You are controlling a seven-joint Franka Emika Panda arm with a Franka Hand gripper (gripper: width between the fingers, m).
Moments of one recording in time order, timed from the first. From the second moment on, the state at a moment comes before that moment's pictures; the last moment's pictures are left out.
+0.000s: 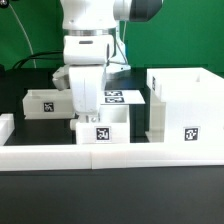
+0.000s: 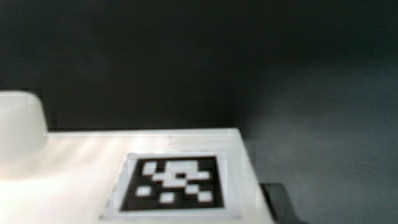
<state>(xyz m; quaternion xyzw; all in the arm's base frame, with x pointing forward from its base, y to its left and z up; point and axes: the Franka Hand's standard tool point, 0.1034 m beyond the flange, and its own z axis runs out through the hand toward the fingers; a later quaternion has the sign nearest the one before) 0.524 -0.043 0.018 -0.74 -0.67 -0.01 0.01</state>
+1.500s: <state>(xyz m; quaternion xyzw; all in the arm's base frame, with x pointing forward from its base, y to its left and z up) 0.532 -0.015 0.017 -0.73 -0.68 0.00 0.00</state>
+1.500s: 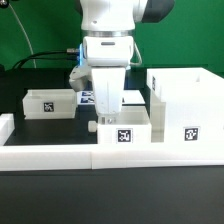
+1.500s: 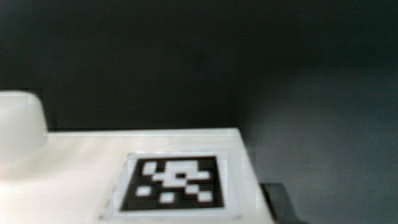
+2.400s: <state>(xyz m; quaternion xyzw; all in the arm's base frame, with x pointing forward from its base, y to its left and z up) 0.536 -0.013 0.011 -0.70 -0.71 0.00 0.01</state>
